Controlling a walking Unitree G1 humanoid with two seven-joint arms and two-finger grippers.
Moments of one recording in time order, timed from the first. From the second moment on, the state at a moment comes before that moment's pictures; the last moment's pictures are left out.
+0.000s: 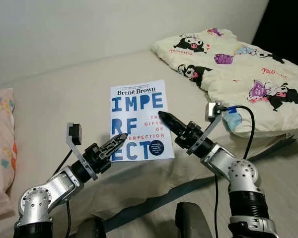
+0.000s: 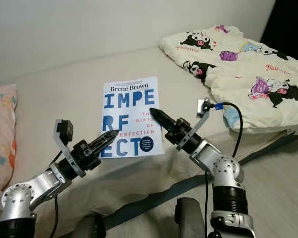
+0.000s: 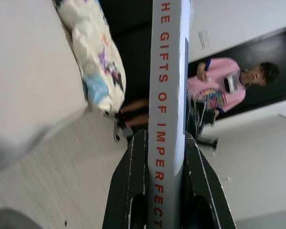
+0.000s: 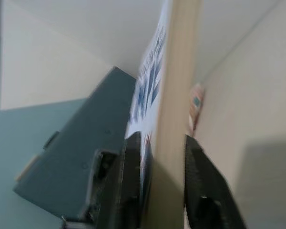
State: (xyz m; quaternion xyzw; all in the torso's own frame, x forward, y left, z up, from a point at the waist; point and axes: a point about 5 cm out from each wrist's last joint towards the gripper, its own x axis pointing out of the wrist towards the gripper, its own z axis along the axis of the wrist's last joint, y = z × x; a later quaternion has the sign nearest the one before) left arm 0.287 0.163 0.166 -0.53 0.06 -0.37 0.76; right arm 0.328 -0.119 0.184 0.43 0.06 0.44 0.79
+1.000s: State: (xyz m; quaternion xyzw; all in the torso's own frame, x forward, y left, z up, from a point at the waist) left arm 0.296 0.226 0.147 -0.29 0.01 -0.02 0.96; right arm 0.347 -0.175 0.155 0.06 -0.05 0.03 1.00
